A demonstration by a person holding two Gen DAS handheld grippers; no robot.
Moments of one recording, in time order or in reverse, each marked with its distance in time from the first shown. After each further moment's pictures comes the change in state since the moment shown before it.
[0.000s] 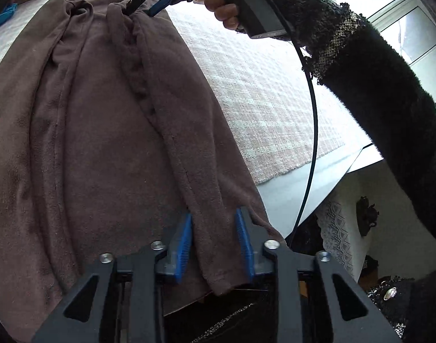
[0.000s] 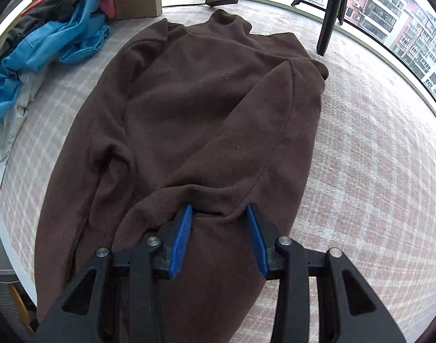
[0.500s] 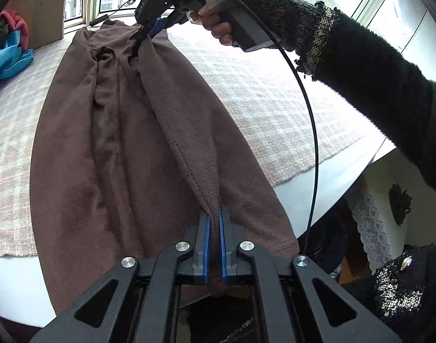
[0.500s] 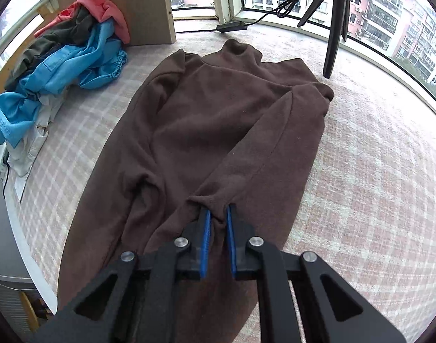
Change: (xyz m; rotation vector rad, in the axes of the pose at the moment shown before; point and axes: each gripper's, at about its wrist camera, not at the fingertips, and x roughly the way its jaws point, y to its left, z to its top) left arm -0.040 -0.001 -0.010 0.112 -0.082 0.198; right arm -0.028 0.003 0.008 0.031 -0.089 0.107
